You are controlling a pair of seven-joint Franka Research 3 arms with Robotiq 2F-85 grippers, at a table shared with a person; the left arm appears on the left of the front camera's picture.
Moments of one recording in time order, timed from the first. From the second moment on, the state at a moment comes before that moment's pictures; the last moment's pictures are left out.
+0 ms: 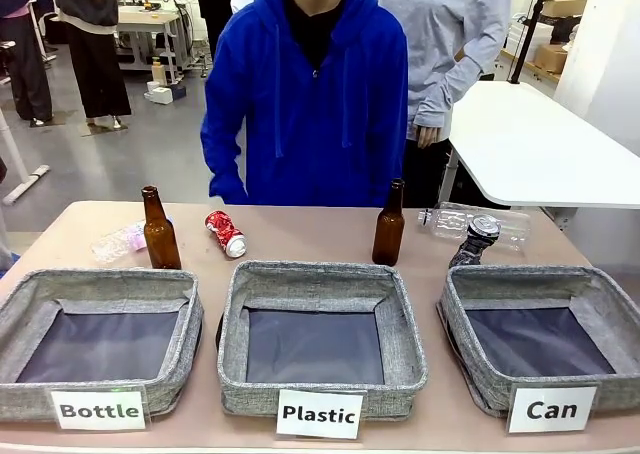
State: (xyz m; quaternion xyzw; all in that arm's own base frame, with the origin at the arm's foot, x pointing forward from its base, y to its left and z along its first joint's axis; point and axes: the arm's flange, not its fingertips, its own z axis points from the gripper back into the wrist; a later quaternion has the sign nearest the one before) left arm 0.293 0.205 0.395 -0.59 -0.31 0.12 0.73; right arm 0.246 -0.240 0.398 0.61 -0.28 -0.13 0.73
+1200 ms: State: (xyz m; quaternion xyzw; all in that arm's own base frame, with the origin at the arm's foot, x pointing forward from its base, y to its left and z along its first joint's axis) left arm 0.333 0.010 0.556 -0.30 -0.29 -0.08 0.90; right arm 0.246 -0.240 0.397 0.61 -0.28 -0.13 0.73
